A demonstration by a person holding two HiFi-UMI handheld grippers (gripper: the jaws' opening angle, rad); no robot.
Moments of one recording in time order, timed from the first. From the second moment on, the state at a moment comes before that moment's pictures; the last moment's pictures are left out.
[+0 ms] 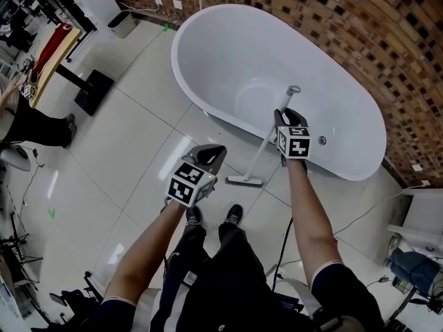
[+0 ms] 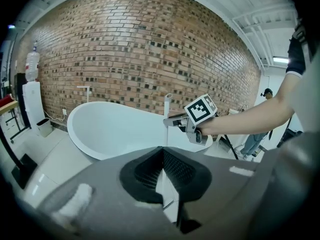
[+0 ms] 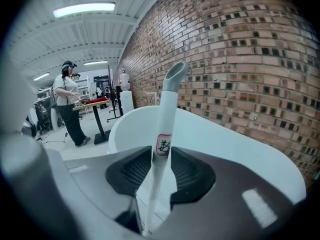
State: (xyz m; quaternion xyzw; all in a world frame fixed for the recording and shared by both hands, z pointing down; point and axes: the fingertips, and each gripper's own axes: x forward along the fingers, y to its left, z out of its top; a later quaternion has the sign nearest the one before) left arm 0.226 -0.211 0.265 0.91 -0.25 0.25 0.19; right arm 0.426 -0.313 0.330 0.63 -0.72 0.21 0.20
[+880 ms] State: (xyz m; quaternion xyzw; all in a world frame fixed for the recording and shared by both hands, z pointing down) left arm 0.268 -0.230 0.141 0.98 -0.05 0.14 0.15; right arm 0.363 -0.229 0.123 0.71 -0.69 0.11 0.09
